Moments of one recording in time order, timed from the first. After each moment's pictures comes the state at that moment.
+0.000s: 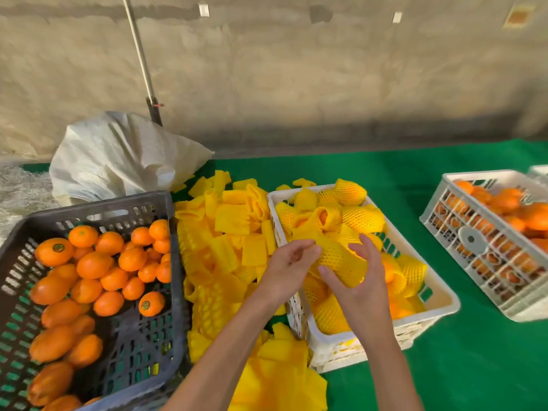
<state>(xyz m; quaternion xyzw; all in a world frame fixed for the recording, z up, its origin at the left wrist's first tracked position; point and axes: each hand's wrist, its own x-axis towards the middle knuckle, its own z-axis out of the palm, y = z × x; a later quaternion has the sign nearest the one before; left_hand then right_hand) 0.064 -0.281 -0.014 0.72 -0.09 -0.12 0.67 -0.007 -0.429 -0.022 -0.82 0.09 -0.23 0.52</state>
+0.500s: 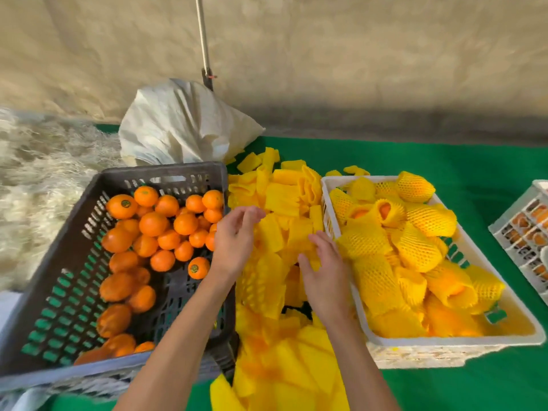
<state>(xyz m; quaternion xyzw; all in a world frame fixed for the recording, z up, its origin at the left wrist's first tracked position) 0.080 -0.121 -0.021 0.77 0.01 0.18 0.62 0.047 -0.302 -0.066 -0.85 0.00 -0.11 0.51</state>
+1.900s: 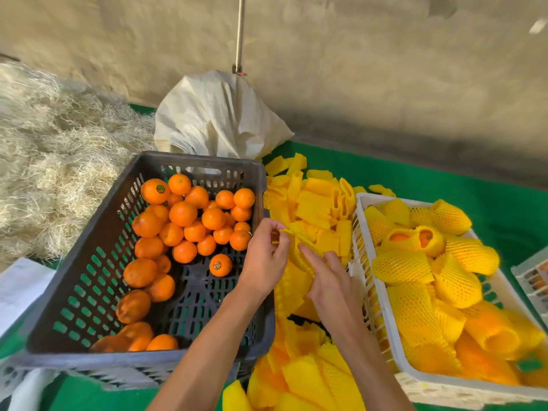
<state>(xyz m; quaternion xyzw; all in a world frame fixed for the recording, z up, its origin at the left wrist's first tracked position) 0.065 -0.095 -0.047 0.77 0.01 0.16 0.62 0.048 -0.255 -0.060 -0.96 -0.17 -0.14 0.19</state>
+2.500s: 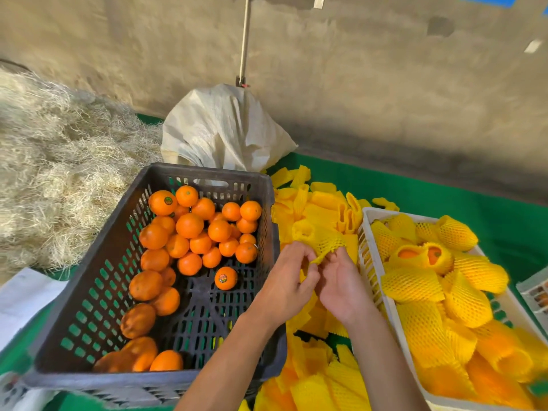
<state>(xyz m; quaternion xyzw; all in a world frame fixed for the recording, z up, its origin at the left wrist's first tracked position) 0.059 -0.098 -0.049 0.82 -0.14 0.15 0.53 0.095 -0.226 -0.026 -0.44 0.10 0.18 0.87</state>
